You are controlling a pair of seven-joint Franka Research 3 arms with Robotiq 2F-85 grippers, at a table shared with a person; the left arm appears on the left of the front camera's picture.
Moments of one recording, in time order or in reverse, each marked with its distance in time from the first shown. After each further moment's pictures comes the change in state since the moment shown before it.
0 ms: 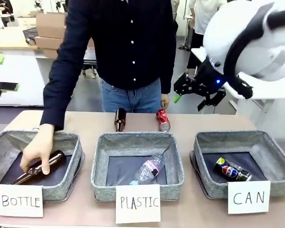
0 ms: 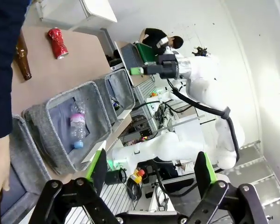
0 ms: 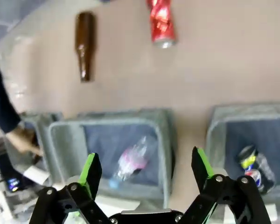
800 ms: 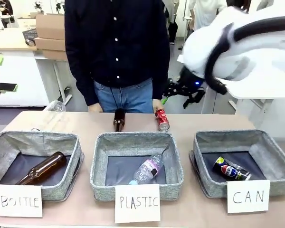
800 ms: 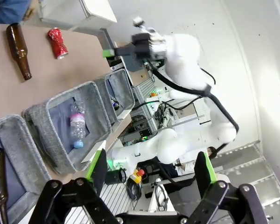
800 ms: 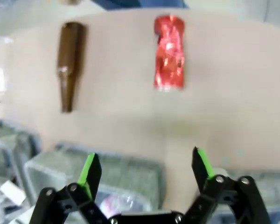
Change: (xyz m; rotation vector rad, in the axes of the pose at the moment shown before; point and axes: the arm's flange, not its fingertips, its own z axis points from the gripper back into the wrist) left arm 0.000 0.000 0.001 -0.001 0.000 0.000; right arm 0.090 0.010 -0.106 -0.047 0.068 0.153
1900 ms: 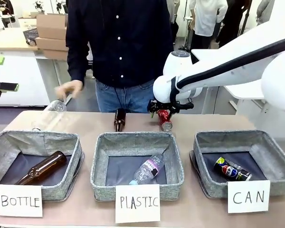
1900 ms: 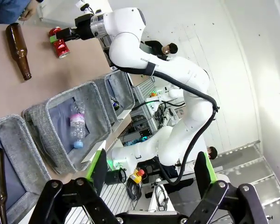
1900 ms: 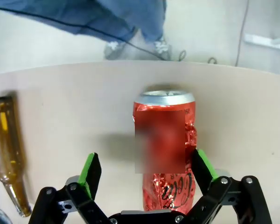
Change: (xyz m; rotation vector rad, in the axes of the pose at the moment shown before) left arm 0.000 0.000 0.000 0.000 -0.001 -0.001; right arm 0.085 -0.004 -0.163 -0.187 0.031 -0.050
